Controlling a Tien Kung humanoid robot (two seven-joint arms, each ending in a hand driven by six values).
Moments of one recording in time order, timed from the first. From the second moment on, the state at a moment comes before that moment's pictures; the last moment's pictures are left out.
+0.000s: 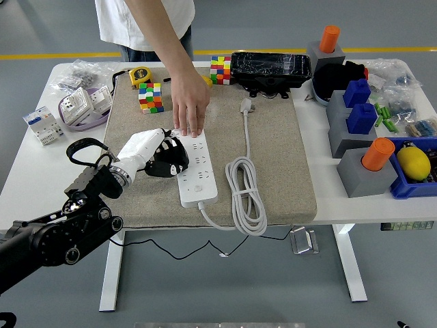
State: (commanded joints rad) left arm -0.60 0.24 -0.60 -0.98 1.70 0.35 0.10; right arm 0.03 -0.23 0.91 0.34 -0.64 -0.08 0.00
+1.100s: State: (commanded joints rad) left arm -0.53 0.29 -0.67 -0.90 1.67 0.43 -0.02; right arm 0.03 -0.22 0.92 0.34 -0.65 -0.08 0.00
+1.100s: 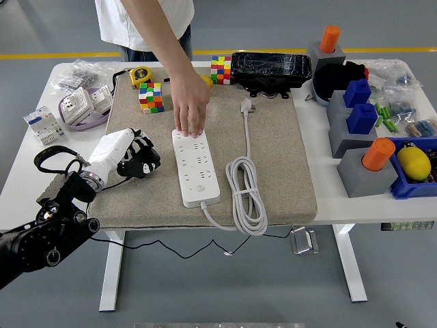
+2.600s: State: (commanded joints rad) left arm -0.29 0.27 -1.08 -1.22 0.93 0.45 -0.14; right arm 0.03 -0.21 0.91 0.32 -0.64 -0.08 0.00
